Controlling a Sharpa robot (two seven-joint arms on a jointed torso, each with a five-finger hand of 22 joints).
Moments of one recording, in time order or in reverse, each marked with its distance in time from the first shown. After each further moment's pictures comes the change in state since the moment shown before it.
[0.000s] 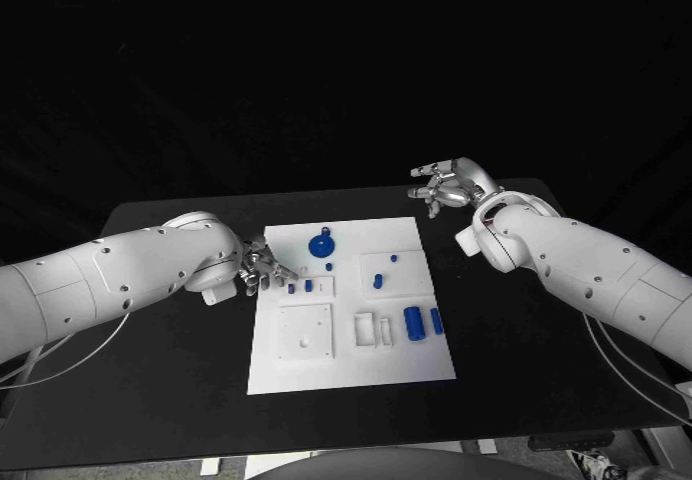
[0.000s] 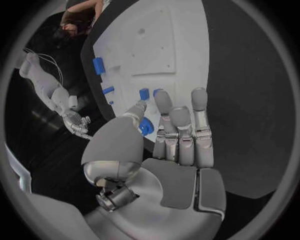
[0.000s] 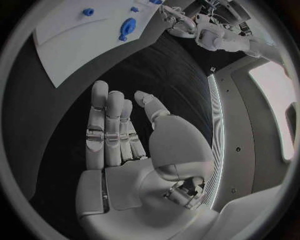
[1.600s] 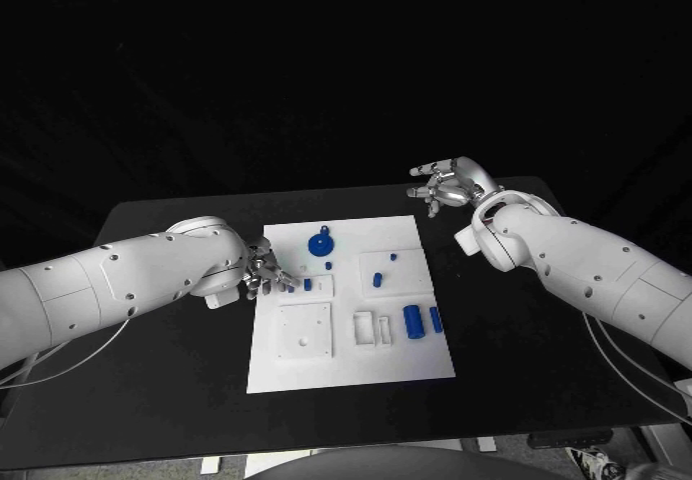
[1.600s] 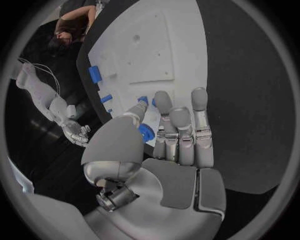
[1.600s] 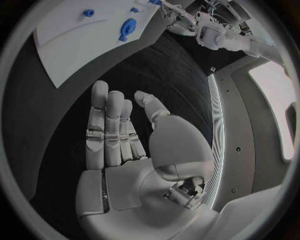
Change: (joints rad) left arm -0.012 0.009 -0.003 0.026 -0.071 0.007 -0.027; left_hand 0.017 -0.028 0.012 0.051 0.000 -0.007 0.000 0.004 0.023 0.000 0.000 0.015 0.010 0.000 0.000 0.008 0.011 0.000 0.003 -0.004 0.009 0.000; right arm -0.002 -0.001 0.000 0.002 0.000 0.000 0.000; right_hand 0.000 0.000 0.000 0.000 0.000 -0.002 0.002 0.000 0.000 0.000 0.000 0.000 0.000 0.000 0.000 0.000 0.000 0.000 0.000 0.000 0.000 0.000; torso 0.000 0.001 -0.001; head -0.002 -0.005
